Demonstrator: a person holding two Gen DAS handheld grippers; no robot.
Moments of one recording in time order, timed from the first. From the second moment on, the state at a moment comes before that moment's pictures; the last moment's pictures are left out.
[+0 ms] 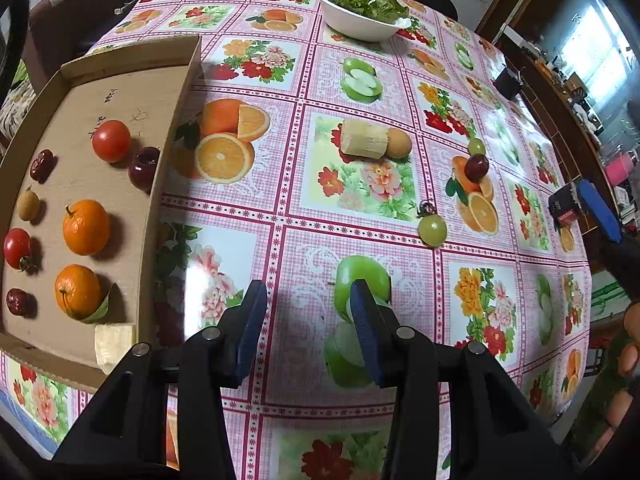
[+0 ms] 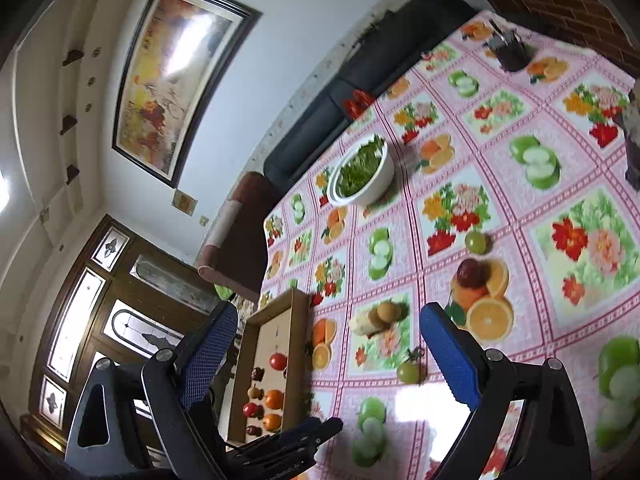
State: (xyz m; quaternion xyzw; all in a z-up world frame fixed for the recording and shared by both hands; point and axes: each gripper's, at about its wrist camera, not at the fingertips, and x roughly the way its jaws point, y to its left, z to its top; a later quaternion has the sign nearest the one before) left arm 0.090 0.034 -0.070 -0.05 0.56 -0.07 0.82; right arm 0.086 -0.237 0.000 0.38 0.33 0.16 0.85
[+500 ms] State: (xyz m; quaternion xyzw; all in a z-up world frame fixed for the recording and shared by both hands) left arm 0.119 0.024 -0.066 -0.03 0.54 -0.06 0.84; right arm 0.106 -0.222 -0.049 0.15 0.43 0.02 0.89
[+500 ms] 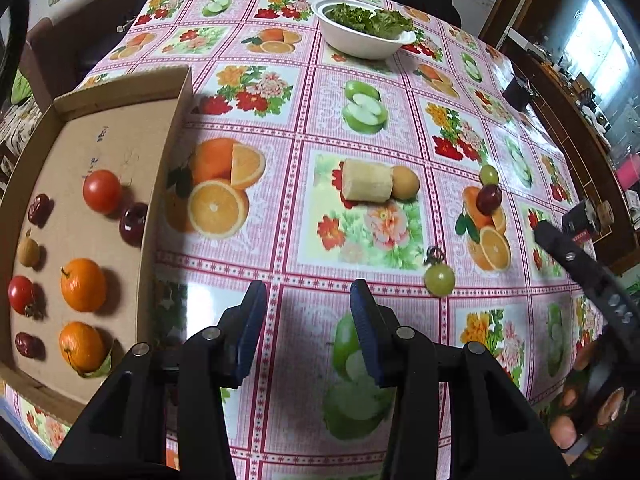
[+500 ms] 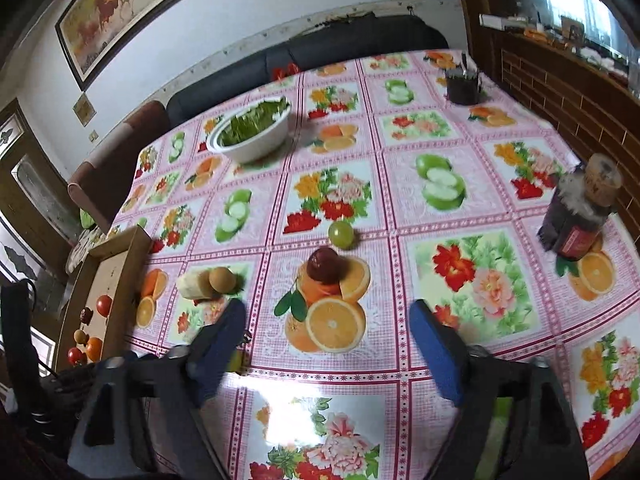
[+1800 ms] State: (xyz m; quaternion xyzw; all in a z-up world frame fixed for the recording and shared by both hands) left arm 0.241 -0.016 -0.086 -0.05 0.53 -0.07 0.85; right arm 0.175 -0.209 -0.090 0.14 0.46 0.03 0.87
